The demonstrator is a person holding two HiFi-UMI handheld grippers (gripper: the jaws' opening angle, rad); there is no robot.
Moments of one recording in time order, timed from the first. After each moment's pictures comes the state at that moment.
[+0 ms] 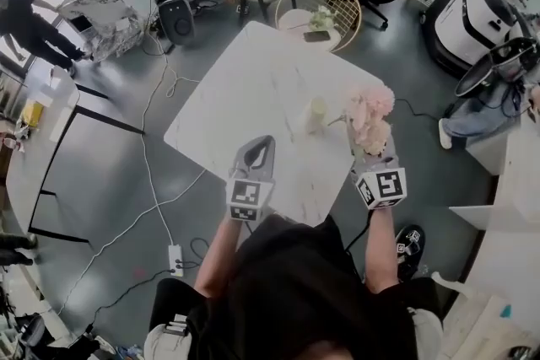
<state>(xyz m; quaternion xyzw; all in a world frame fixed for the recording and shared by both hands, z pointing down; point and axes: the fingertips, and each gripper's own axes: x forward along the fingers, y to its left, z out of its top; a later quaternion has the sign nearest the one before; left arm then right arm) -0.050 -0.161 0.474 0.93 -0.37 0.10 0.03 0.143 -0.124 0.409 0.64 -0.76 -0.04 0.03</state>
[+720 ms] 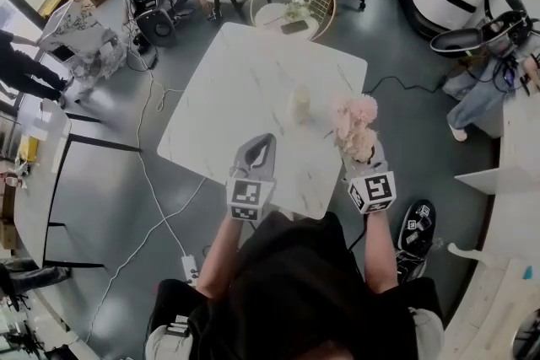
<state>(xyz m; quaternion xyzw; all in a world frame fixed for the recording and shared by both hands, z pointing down) -0.021 -0.140 0.474 0.95 -0.30 0.11 0.01 0.142 -0.071 0.464 0.68 -0.73 0.01 0.05</state>
